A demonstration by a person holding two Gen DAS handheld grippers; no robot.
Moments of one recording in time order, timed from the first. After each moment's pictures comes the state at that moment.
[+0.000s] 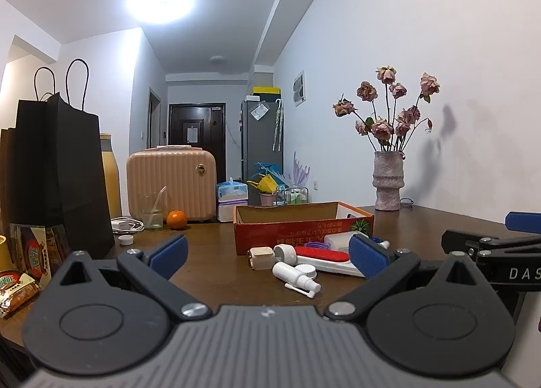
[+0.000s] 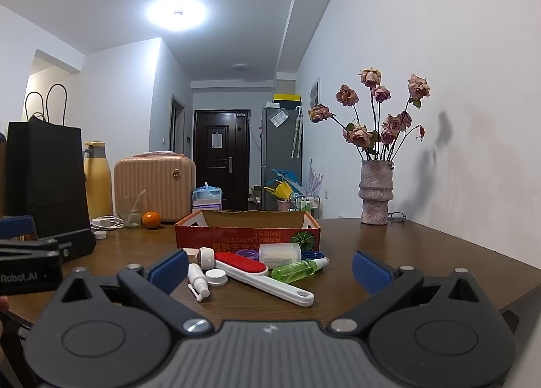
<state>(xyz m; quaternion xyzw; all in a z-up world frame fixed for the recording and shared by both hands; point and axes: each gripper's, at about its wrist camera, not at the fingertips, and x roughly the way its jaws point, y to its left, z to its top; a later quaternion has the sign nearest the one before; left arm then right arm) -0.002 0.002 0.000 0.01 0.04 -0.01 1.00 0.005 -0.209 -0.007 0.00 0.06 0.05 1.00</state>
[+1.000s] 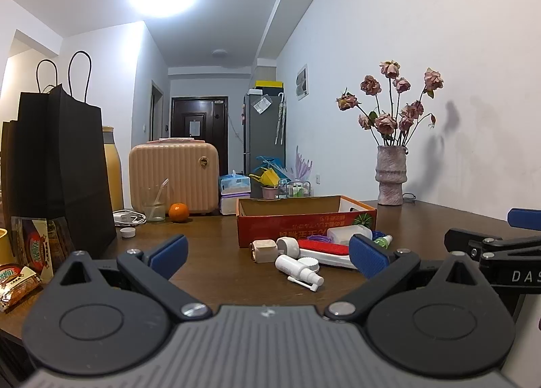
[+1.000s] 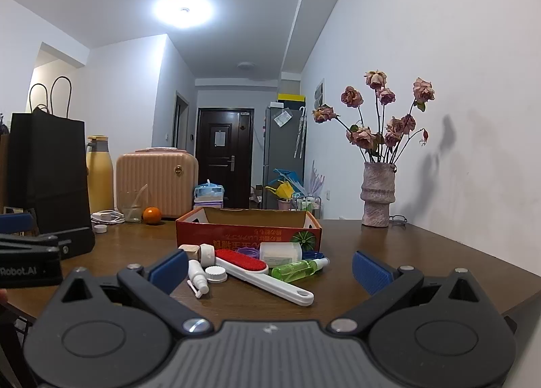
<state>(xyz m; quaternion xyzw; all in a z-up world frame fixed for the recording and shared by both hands) -0.003 0.000 -0.001 0.01 0.05 0.00 1.00 0.005 -0.207 -0.009 -0.02 0.06 0.06 1.00</state>
